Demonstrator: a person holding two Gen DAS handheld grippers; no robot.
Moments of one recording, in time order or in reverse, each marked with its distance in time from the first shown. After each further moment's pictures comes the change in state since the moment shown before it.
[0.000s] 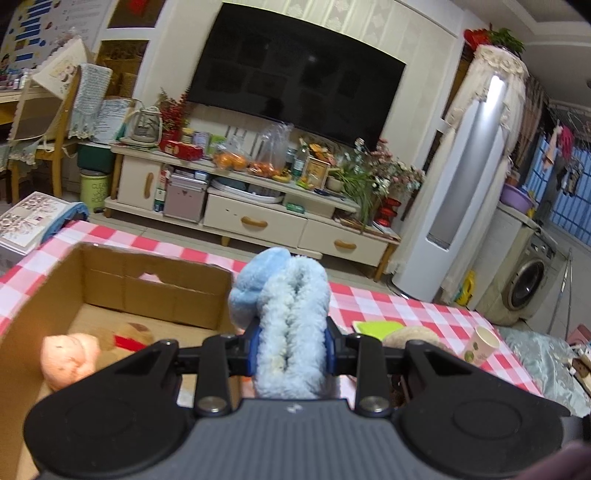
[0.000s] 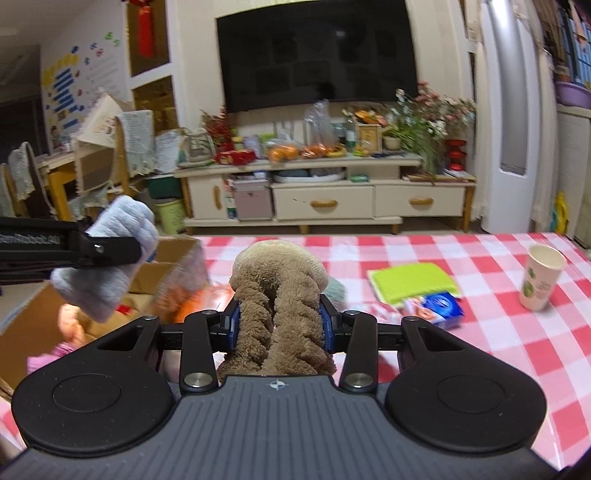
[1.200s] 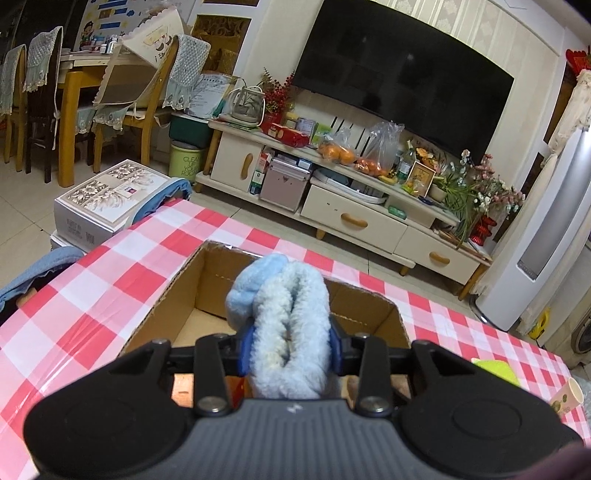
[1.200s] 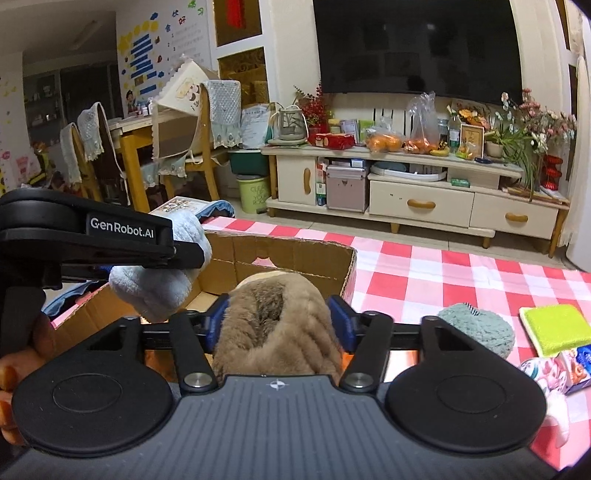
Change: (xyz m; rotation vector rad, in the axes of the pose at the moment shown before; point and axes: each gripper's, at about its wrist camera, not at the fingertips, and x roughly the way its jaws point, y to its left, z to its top) left arm 0.035 0.102 0.030 -0.157 0.036 0.266; right arm 0.075 0.095 0.019 -0.126 0.070 0.226
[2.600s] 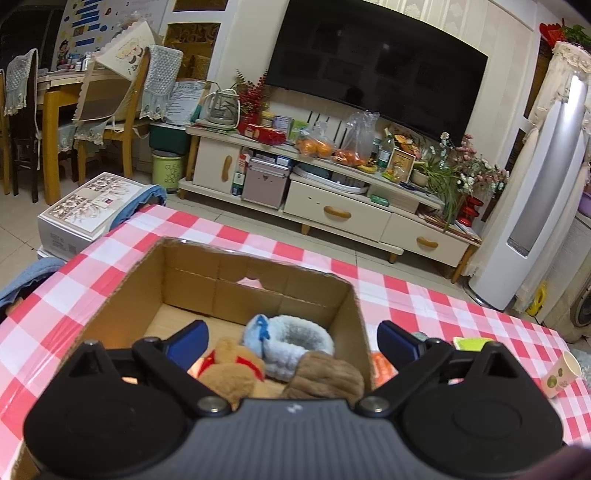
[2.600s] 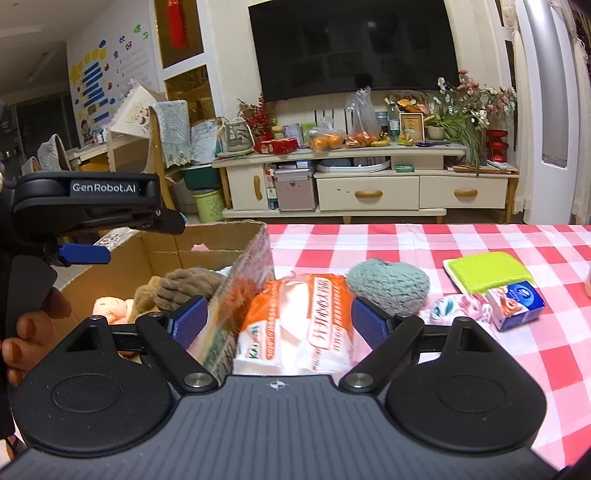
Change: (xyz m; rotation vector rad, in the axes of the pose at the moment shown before) left arm -0.008 -0.044 -0.014 0.086 0.003 -0.013; right arm -0.060 -0.025 -0.031 0.133 -0.036 -0.143
